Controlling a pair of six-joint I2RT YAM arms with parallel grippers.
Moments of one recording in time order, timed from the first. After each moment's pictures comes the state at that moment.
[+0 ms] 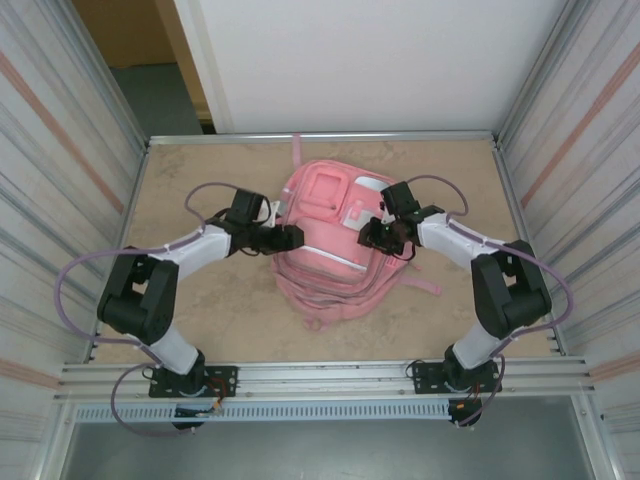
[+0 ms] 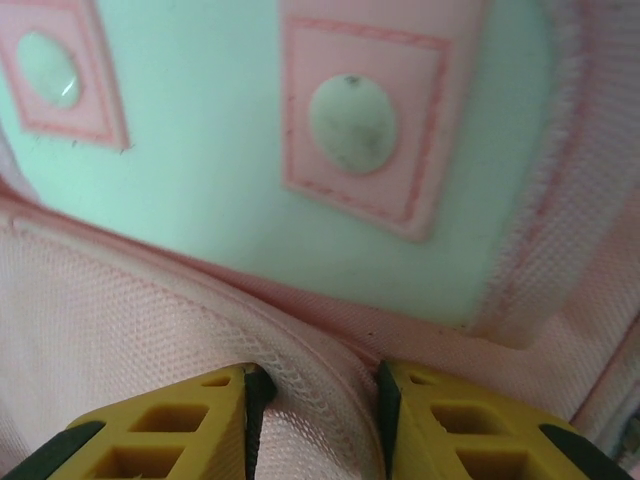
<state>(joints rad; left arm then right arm) -0.41 1.61 0.92 -0.24 0.54 -0.47 0.42 1.64 1.03 -0.47 -0.28 0.68</state>
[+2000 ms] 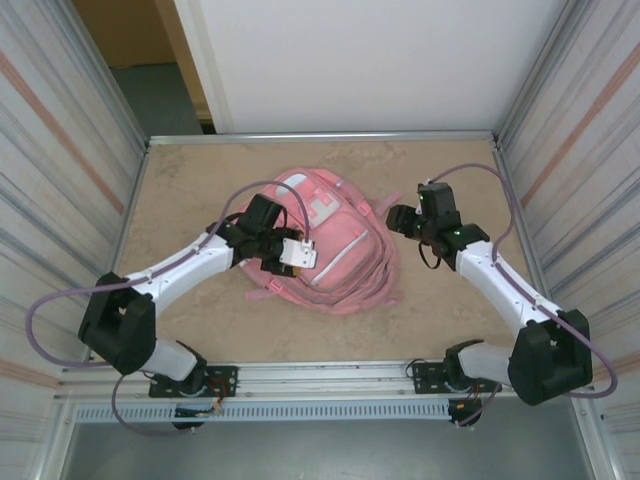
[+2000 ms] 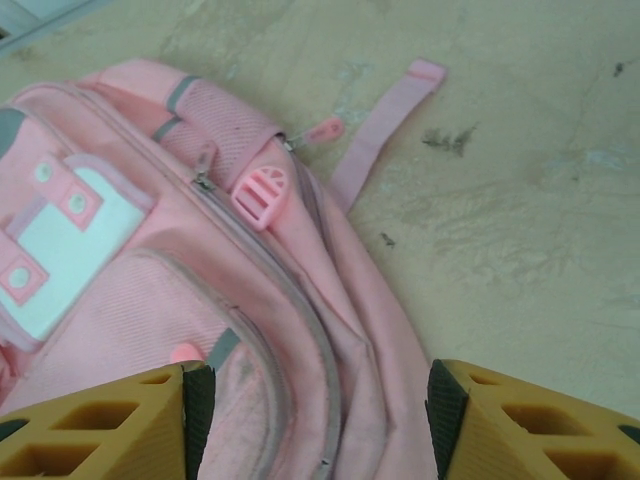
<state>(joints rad) -0.60 1.45 0.99 -0.53 0.32 1.25 0.31 1.22 0.87 -0.39 0.01 0.54</state>
